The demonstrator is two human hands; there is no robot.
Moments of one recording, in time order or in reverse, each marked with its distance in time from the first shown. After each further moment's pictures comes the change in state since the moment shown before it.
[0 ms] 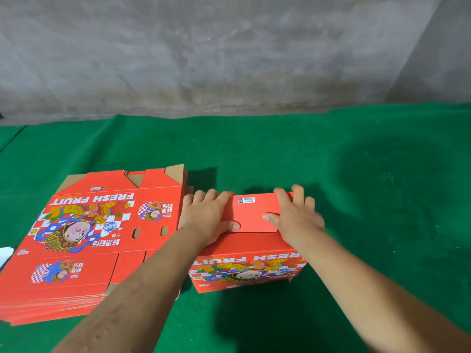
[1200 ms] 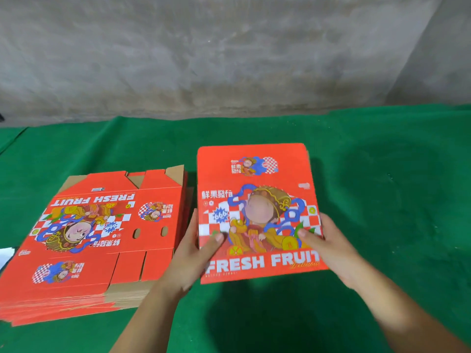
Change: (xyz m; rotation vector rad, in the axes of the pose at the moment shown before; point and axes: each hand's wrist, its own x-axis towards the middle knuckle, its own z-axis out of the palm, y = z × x) left_hand -0.080 -0.005 0.055 -1.731 -0.069 -0.172; right_hand -0.050 0.083 0.017 1.241 -0.173 0.067
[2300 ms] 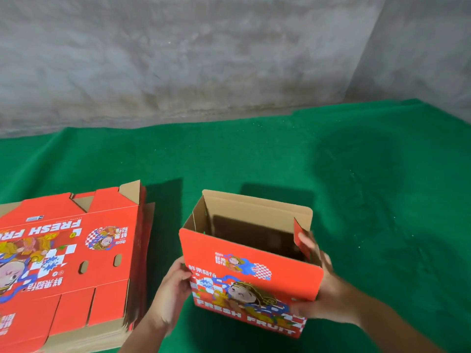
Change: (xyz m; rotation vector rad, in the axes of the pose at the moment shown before) left_hand 0.033 -0.079 0.016 -0.101 0.066 -0.183; right_hand -0.032 0.052 -0.072 -0.528 -0.218 -0.179
